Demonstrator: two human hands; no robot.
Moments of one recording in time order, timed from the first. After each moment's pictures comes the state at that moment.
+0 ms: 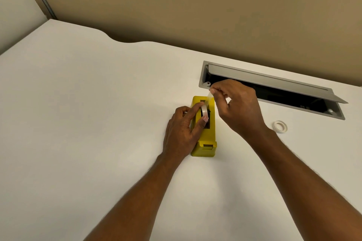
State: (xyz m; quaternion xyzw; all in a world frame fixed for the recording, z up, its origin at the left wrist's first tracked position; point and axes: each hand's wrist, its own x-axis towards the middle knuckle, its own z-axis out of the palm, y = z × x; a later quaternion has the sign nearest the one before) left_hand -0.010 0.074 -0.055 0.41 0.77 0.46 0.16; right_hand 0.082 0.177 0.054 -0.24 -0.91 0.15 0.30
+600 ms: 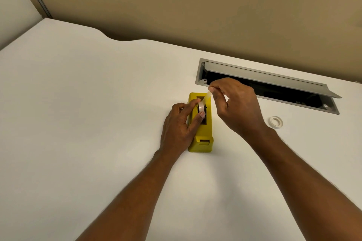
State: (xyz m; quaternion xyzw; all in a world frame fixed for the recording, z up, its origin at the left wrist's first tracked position) left_hand -0.011 0.074 -0.057 0.41 0.77 0.46 0.15; right_hand 0.092 0.169 0.058 -0.25 -0.92 0.11 0.29
